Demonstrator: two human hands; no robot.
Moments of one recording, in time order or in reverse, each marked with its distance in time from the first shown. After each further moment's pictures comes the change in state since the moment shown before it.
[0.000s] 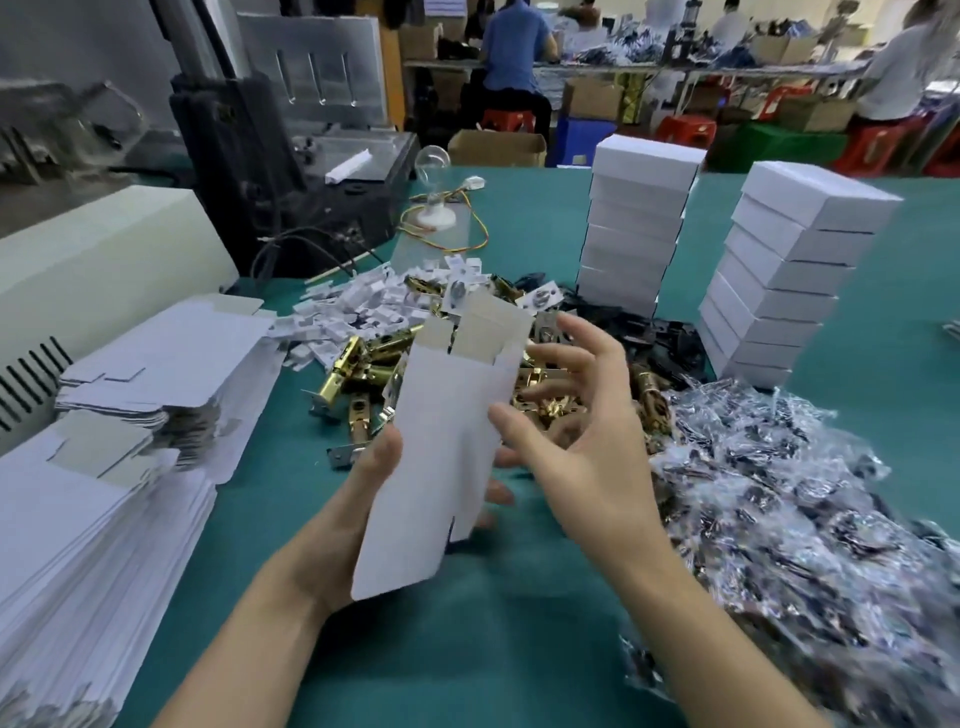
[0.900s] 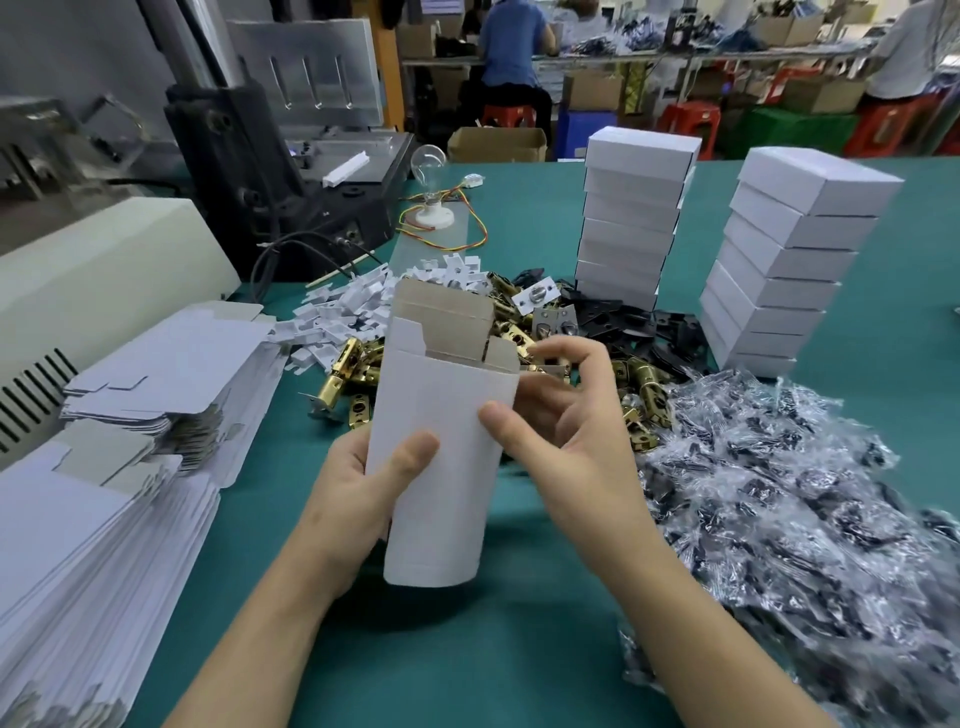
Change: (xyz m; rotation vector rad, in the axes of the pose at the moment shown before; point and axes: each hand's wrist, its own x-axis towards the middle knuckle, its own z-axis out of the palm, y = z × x) left_hand 0.010 0.000 -0.002 0.163 0.368 0.127; right_hand -0.002 -0.003 0.005 0.380 -0.150 0.088
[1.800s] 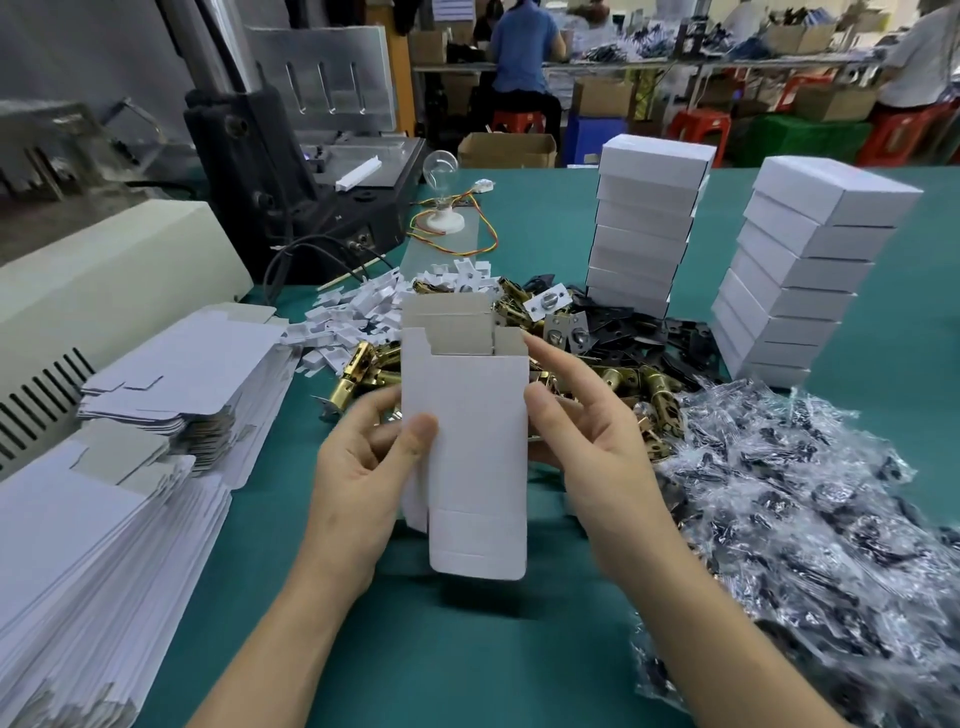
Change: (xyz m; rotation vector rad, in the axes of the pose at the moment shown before) left_hand 0.008 -0.005 0.008 -0.003 0.226 0.203; right_hand 0.003 -0.001 -0.004 0.093 -0.019 0.083
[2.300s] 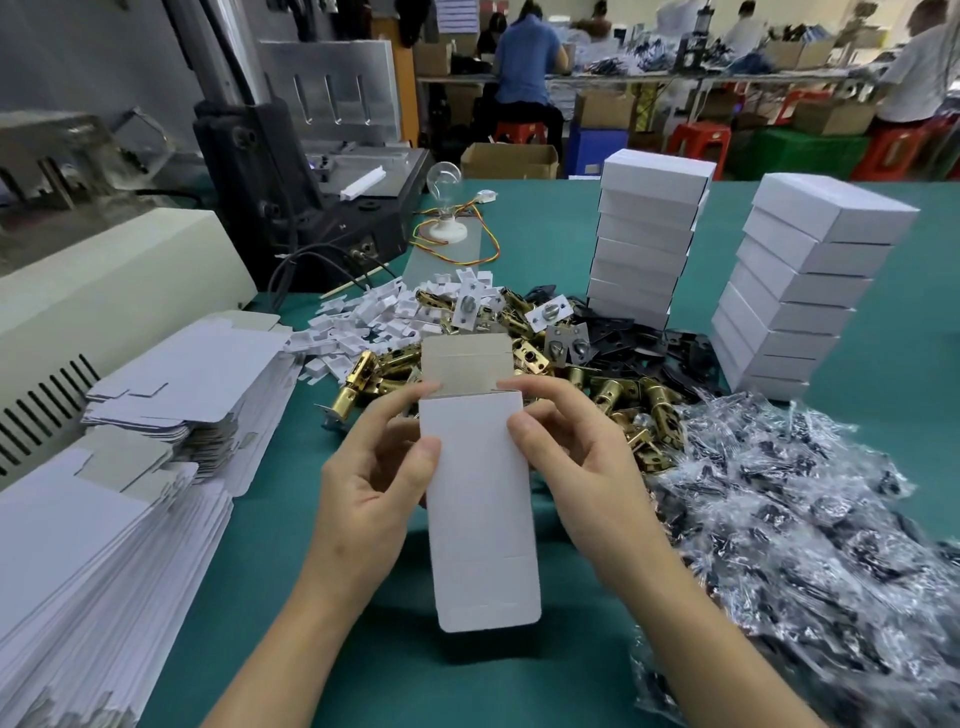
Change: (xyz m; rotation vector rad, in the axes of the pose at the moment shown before) left_hand -0.005 -0.002 -0.004 0.110 -0.116 0.188; right_hand -0.001 0.006 -0.004 -0.267 -0.011 0.007
